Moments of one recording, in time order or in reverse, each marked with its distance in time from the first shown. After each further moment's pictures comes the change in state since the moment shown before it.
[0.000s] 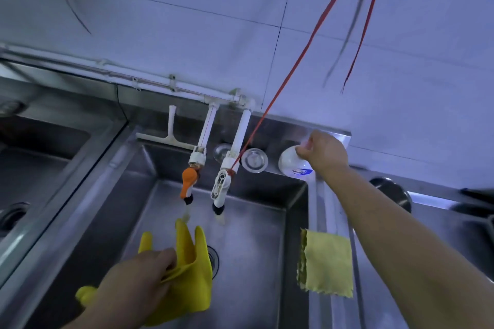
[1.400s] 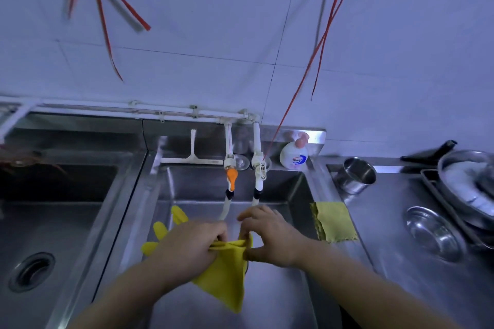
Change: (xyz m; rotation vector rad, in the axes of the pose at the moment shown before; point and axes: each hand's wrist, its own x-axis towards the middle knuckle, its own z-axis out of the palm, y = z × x) left_hand -0.069 -0.080 -0.092 -0.104 0.094 0.573; right_hand -0.293 -0.181 0.027 0.041 -0.298 -0.578
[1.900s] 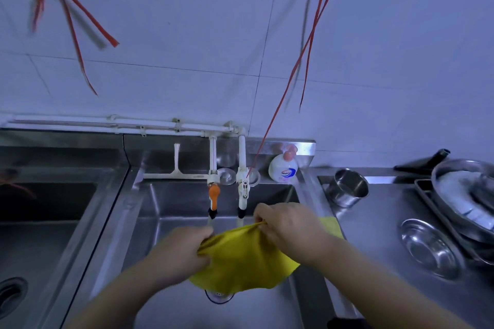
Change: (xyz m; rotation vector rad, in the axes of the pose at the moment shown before) left_hand 0.054 -0.002 0.007 -0.009 -0.117 -0.132; right_hand -0.017 0.031 -0.071 -0.327 0.198 0.015
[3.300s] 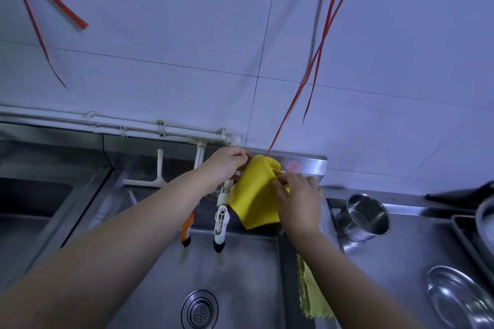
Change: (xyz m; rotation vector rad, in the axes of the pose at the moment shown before) left_hand 0.251 0.050 -0.055 -0.856 0.204 -0.177; right_hand 0.095 0.148 0.056 0.248 0.452 0.617
